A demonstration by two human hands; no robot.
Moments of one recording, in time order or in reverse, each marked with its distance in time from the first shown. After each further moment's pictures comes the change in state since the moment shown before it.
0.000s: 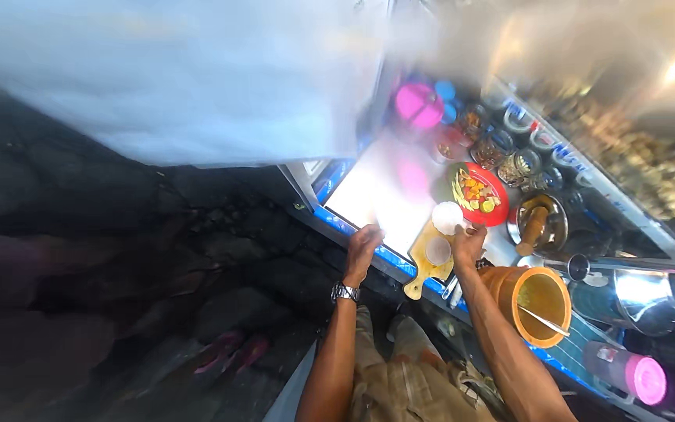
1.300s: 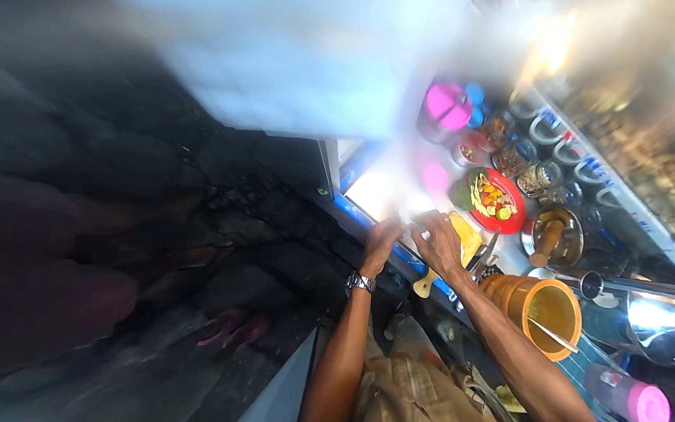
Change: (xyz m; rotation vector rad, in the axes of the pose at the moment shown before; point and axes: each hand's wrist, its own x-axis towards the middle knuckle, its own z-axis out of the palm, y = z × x) left_hand -0.006 0.002 0.008 -0.077 -0.013 0.052; right_hand -0.062 -0.042 0.034 -0.414 -0.318 -1.146
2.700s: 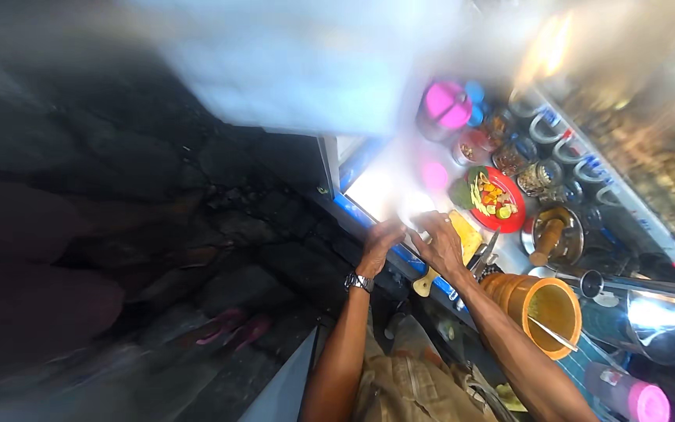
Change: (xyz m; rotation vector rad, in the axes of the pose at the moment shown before) left_hand -0.002 -0.001 -0.002 -0.207 -0.049 -0.086; right_hand -0.005 0.011 0.001 0.038 -0.055 -0.048
